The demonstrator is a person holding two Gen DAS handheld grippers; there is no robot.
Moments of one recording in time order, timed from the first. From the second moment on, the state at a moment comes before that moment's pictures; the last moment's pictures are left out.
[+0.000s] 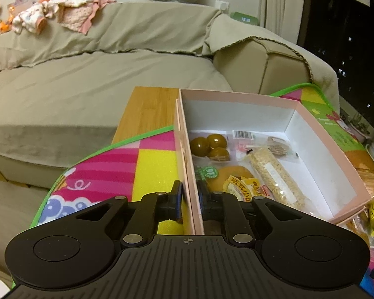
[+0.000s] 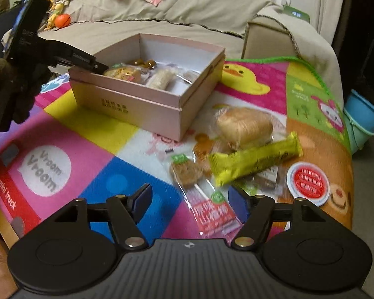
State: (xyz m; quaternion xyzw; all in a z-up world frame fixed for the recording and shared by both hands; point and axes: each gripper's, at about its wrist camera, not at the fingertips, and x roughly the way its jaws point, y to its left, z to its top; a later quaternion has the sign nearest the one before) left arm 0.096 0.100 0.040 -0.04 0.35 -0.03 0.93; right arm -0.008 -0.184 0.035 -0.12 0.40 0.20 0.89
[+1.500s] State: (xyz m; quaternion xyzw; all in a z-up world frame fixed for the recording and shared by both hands) left arm 0.096 0.098 0.044 -0.04 0.35 -0.03 0.93; right arm -0.009 -0.178 0.104 -0.06 0.37 0.27 0.89
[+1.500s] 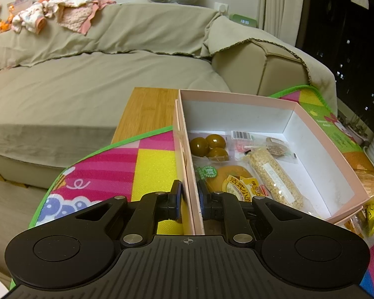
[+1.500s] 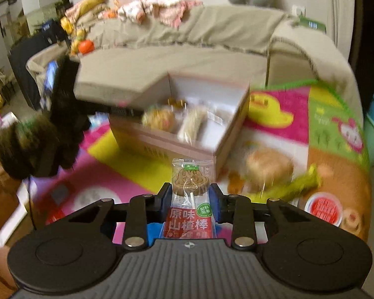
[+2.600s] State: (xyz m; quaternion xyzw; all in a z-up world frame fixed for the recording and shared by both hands) left arm 0.098 0.097 0.040 -0.04 0.35 -0.03 0.93; right arm 0.085 -0.138 0.163 -0.05 0.26 0.25 0.93
